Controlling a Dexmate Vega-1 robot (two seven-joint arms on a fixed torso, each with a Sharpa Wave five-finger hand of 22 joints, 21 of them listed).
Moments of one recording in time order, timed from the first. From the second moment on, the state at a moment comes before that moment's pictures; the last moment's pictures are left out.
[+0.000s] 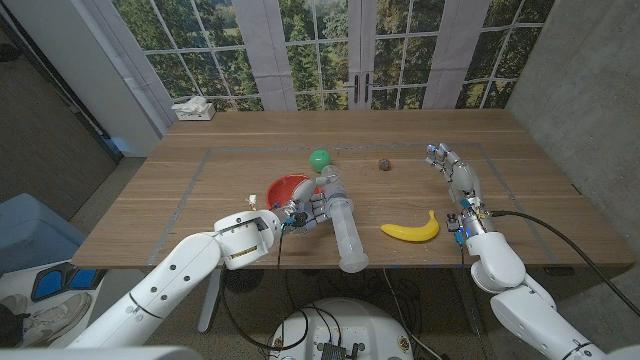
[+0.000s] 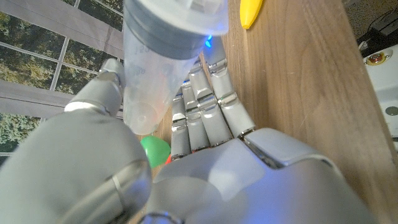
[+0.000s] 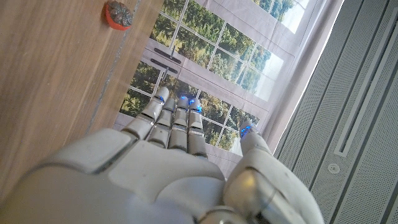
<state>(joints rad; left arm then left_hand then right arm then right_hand) 1.21 0.65 0.33 -2.28 -1.43 0.43 0.68 0.75 -0.05 0.67 -0.21 0.18 0.76 0.15 0.38 0.51 0.94 0.05 0.32 0.35 1.14 -0.08 0.36 0.22 0.95 -0.13 1.11 0.21 -1.38 -0.58 -0.19 -1.81 0.33 0.48 -0.28 0.28 0.16 0.42 -0.09 0.19 0.43 0.10 0.21 0.19 0.37 0.07 0.23 0.26 0.20 0.01 0.30 0.37 0.26 0.01 0.43 0.17</state>
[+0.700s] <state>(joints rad) 1.34 0.67 0.32 -2.32 -1.51 0.23 0.65 0.73 -0.02 0.67 -0.21 0.17 0.72 0.10 0.38 0.58 0.92 0.02 0.26 0.30 1.13 -0.09 0.33 0.20 0.91 -0.13 1.11 0.19 -1.33 -0.60 -0.21 -1.81 0.35 0.42 -0.26 0.28 0.16 0.42 -0.10 0.19 0.43 0.10 0.21 0.19 0.37 0.07 0.23 0.26 0.20 0.01 0.29 0.36 0.26 0.01 0.42 0.17</state>
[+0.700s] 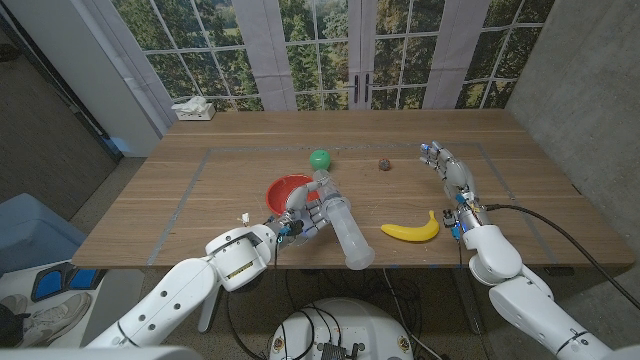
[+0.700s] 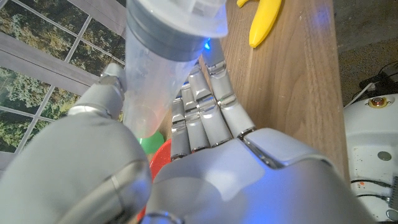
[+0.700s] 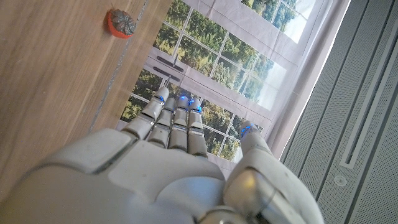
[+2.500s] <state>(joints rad) 1.53 0.61 0.27 -2.36 -1.50 -0.04 0.59 0.69 0.01 0.67 -0.21 0.17 0.65 0.10 0.40 0.69 0.90 0.01 0.21 0.25 1.12 -0.10 0.30 0.20 0.89 -0.12 1.12 0.18 -1.48 -0.44 -0.19 -1.83 -0.14 0.65 -0.54 0.25 0.16 0.42 -0.08 0.18 0.42 0.04 0.20 0.19 0.31 0.03 0.21 0.24 0.17 -0.03 0.27 0.36 0.27 -0.01 0.38 0.17</state>
